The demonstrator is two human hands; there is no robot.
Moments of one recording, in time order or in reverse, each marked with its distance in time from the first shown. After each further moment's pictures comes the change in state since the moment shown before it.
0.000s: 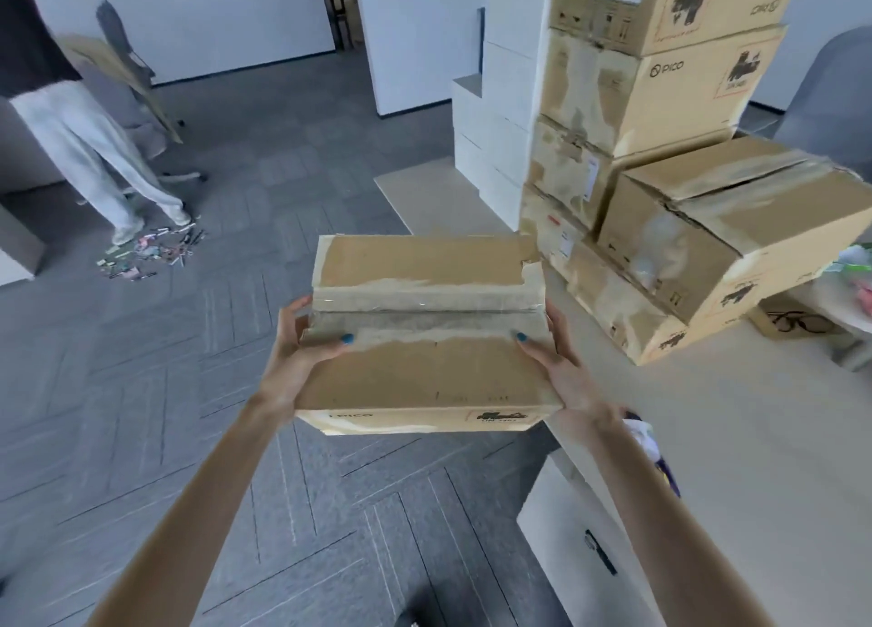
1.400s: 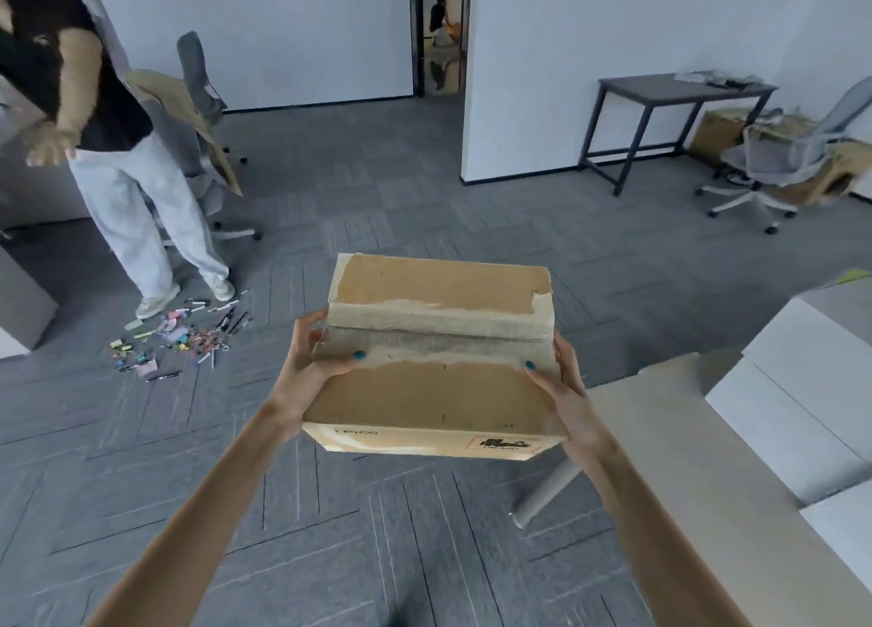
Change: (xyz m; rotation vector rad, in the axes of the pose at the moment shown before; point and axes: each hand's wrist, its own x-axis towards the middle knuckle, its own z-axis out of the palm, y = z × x) left_hand 0.816 0.102 -0.389 -0.056 0.072 0.036; right_hand 0.816 0.043 0.450 -0.022 -0.067 0.079
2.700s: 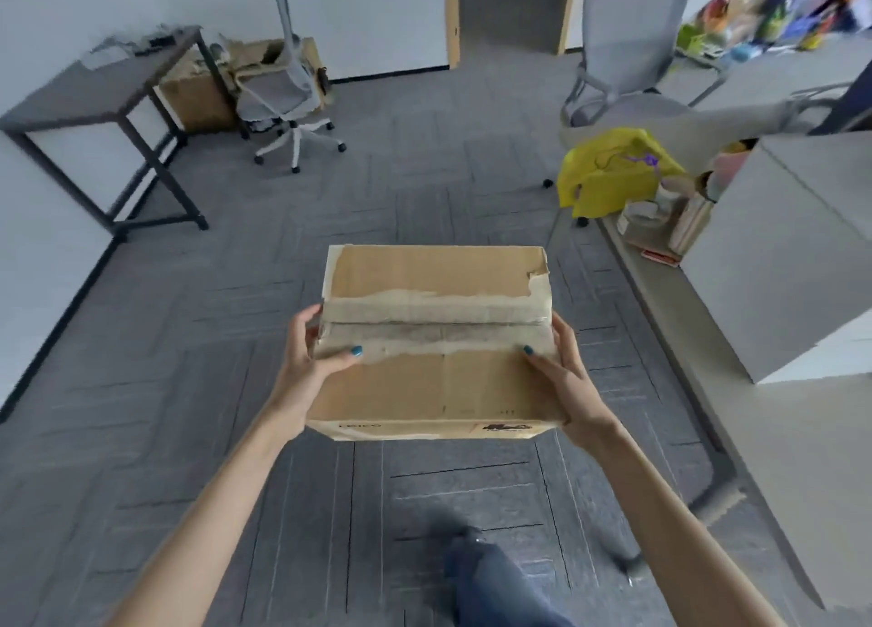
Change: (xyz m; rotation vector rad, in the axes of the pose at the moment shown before) left_hand 0.866 0.018 0.475 0.413 -1.228 0.005; right_hand 0.590 -0.044 -0.163 0.272 1.241 -0.149
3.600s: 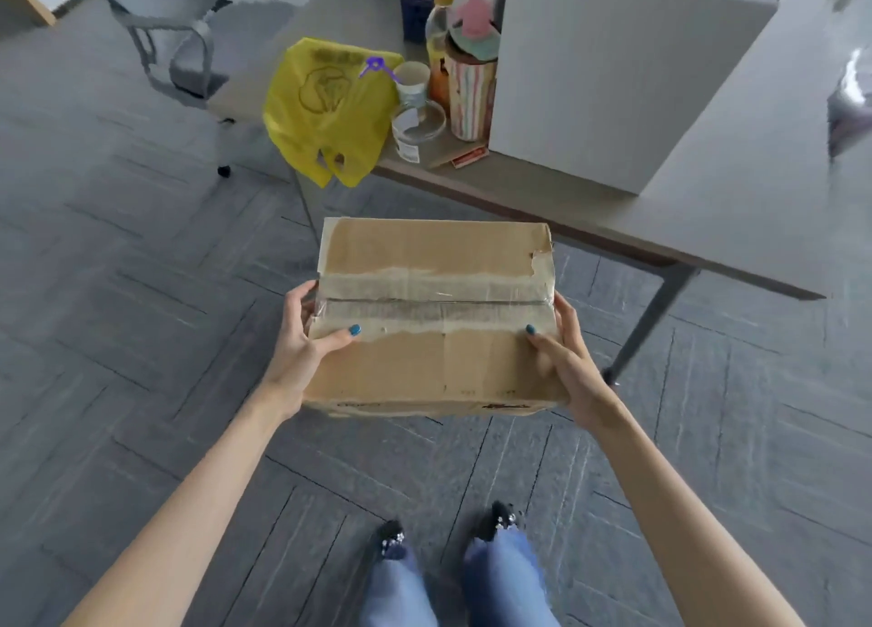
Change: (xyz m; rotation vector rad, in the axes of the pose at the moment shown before) left_hand 0.401 -0.015 0.200 0.274 -1.028 0.101; right_hand 0.157 0.094 0.016 0.268 0.991 -0.053
